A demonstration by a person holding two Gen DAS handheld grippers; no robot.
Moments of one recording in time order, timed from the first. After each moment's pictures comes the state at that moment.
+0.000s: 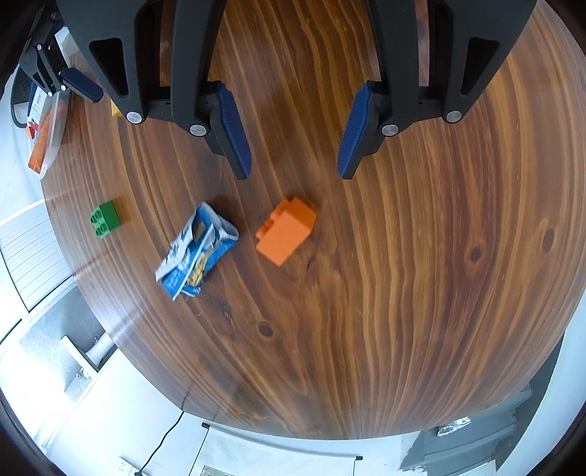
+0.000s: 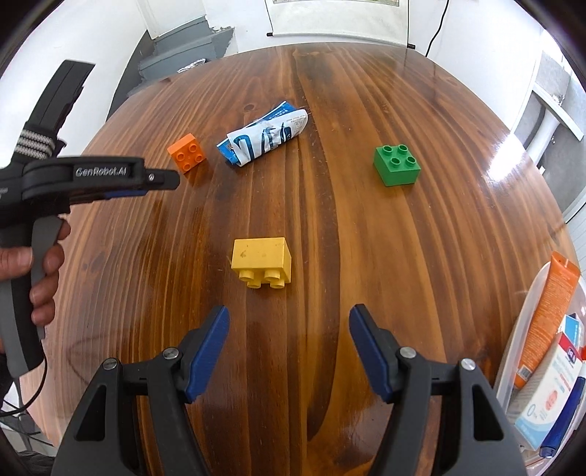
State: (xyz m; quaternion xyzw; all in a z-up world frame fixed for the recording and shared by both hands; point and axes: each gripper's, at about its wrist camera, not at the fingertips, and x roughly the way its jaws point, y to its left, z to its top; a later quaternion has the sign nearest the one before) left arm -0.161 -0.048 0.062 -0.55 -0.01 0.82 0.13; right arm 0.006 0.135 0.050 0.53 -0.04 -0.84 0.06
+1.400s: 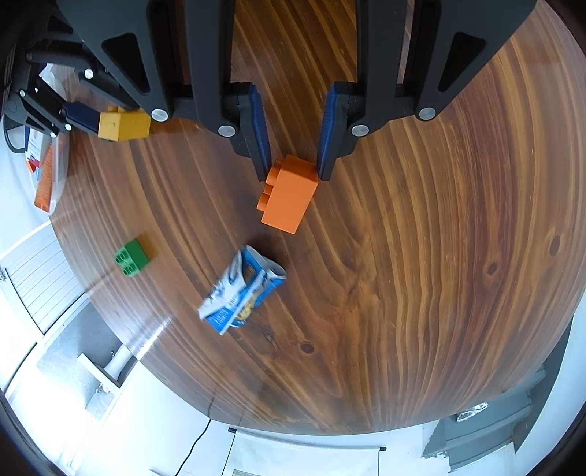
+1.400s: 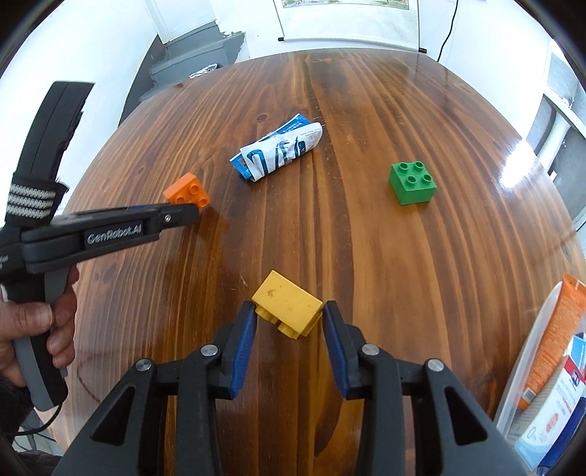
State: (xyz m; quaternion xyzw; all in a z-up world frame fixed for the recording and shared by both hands) left arm -0.110 -0.035 0.079 -0.54 0.01 0.83 0.16; right arm 0.003 0.135 0.052 0.52 -0.05 -0.85 0.09
